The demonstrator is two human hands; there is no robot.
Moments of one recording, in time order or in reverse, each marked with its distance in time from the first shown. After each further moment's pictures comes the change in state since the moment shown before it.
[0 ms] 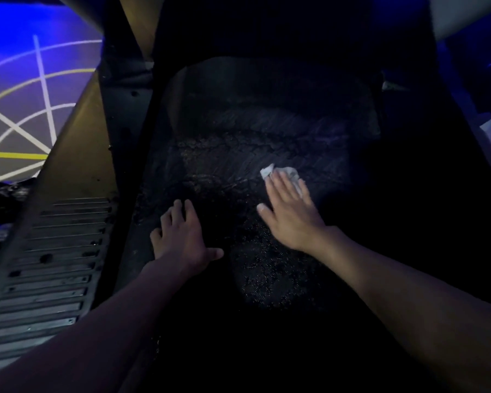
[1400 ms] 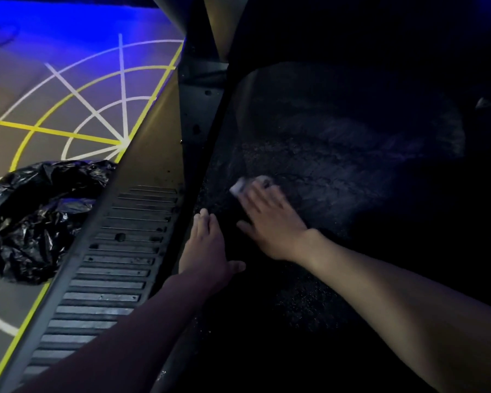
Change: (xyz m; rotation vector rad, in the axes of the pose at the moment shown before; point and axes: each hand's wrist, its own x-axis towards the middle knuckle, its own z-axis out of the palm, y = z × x) left_hand -0.018 -0.055 0.002 -0.113 0.013 -0.008; right_hand 0.059 -0.116 0.011 -0.096 -0.053 -0.346
